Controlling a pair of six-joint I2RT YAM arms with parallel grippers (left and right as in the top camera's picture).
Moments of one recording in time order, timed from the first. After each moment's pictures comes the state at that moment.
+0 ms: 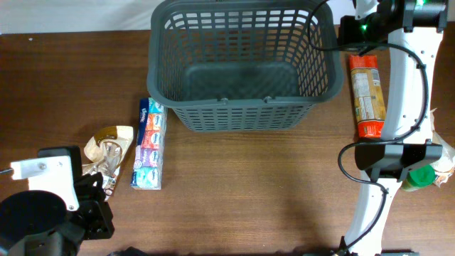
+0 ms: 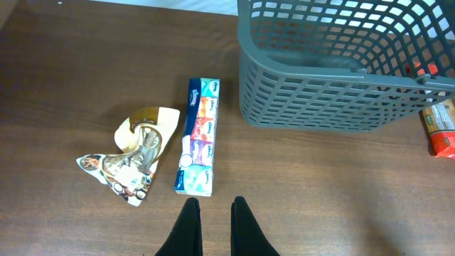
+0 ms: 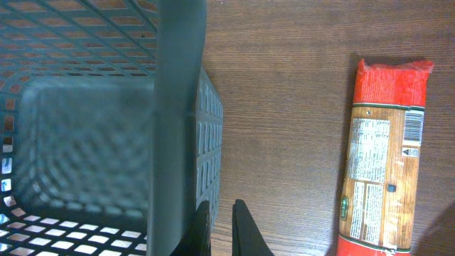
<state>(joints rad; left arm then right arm) -0.49 0.95 1.90 -1.69 -0.32 -0.44 -0.06 2.31 2.81 -1.61 -0.22 -0.03</state>
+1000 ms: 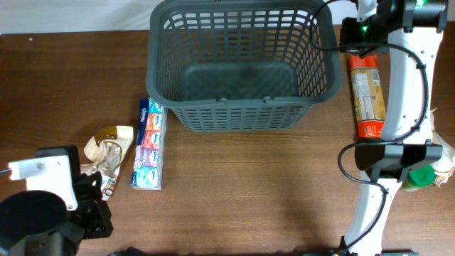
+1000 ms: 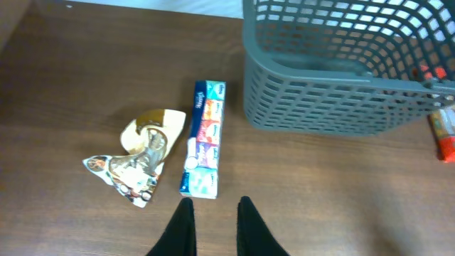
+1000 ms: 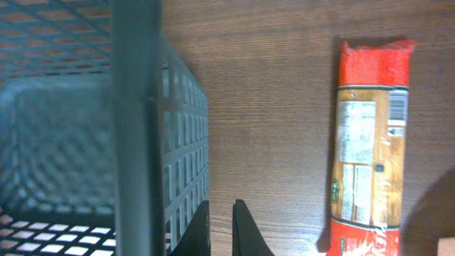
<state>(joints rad) -0.49 0.95 1.90 -1.69 -0.34 -0.44 -0.06 2.30 2.81 -1.64 -0.16 0.02</state>
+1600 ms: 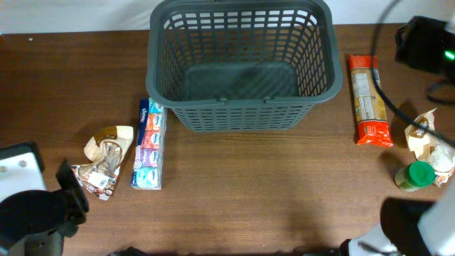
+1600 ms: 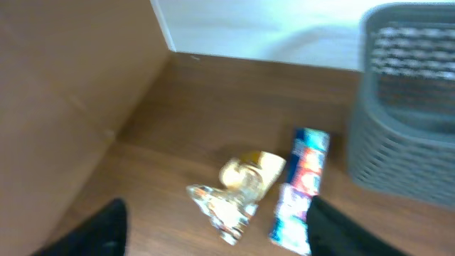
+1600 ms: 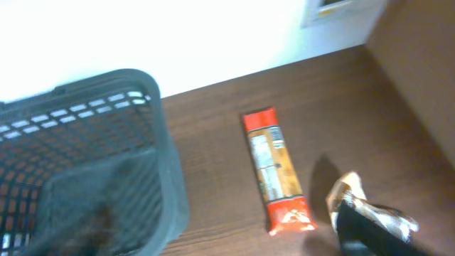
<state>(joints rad) -0.49 0.95 1.90 -1.69 -0.77 -0.41 -0.12 1.76 2.78 -1.69 0.05 0.16</state>
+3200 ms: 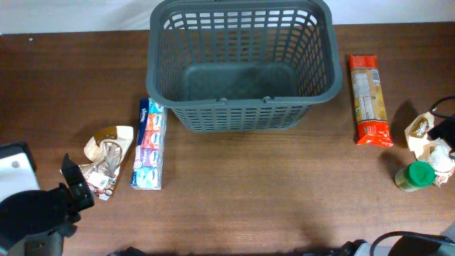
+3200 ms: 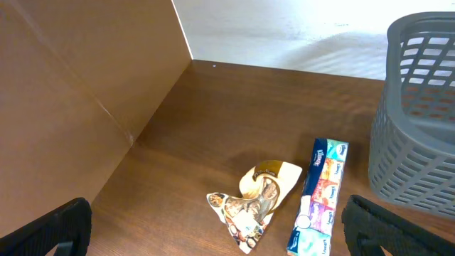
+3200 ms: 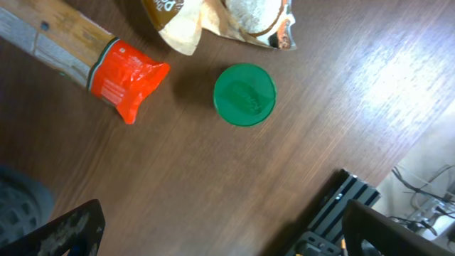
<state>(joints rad) -0.49 0.95 1.90 -1.69 -0.83 -0.41 -0.70 1.50 1.67 -1.52 0.02 0.33</state>
